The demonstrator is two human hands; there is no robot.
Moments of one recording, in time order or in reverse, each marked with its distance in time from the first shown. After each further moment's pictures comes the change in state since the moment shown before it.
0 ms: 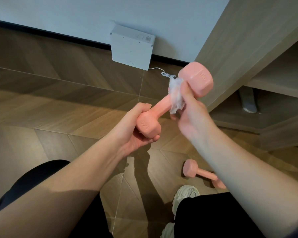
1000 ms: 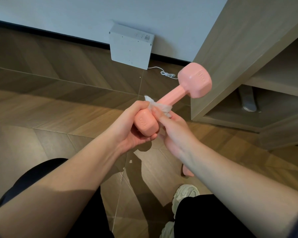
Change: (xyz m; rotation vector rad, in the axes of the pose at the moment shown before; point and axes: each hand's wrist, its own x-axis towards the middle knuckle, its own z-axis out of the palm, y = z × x) left_hand -0.004 0.005 0.002 0.049 -0.034 0.005; right_hand -0.027 0.040 0.001 -0.195 -0.135 0.099
